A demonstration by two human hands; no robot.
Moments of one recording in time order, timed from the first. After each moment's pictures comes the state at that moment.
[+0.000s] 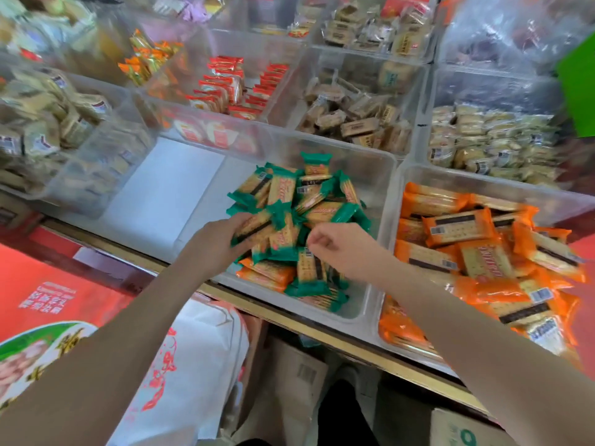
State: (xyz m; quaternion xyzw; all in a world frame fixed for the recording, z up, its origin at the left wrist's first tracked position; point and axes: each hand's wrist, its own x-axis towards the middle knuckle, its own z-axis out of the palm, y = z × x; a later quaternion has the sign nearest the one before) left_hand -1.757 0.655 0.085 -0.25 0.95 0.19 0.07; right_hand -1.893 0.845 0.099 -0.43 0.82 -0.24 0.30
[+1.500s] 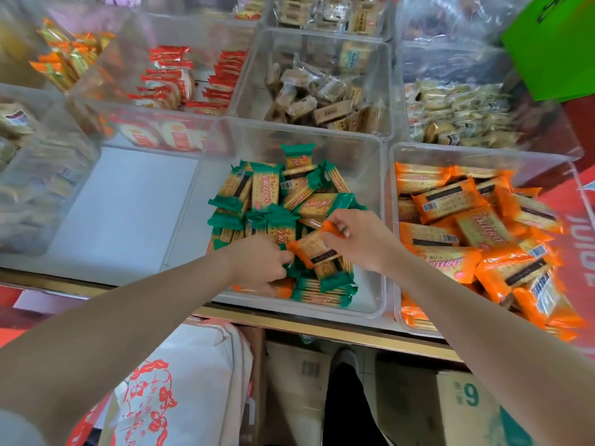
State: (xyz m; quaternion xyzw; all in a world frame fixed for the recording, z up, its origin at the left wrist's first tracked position) left_hand -1.815 0.656 0.041 0.37 0.88 -0.19 0.25; right_hand -1.888 0.841 0.090 -0.30 0.89 -0.25 0.23
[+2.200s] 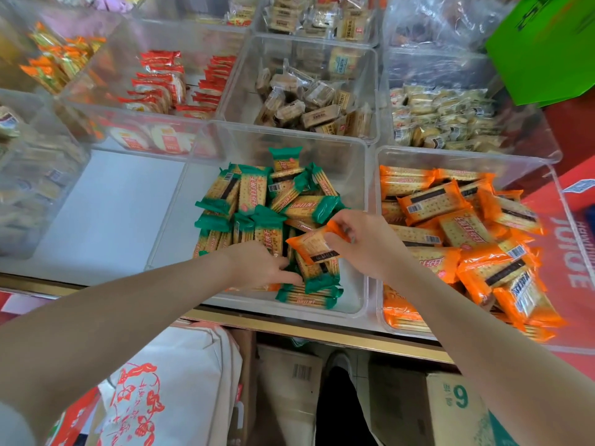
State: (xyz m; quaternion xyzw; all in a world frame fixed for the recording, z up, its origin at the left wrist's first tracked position) left_hand -1.817 0.673 0.041 0.35 0.89 -0.15 0.25; right_hand -1.888 0.868 0.098 -0.30 0.90 -0.25 0.17
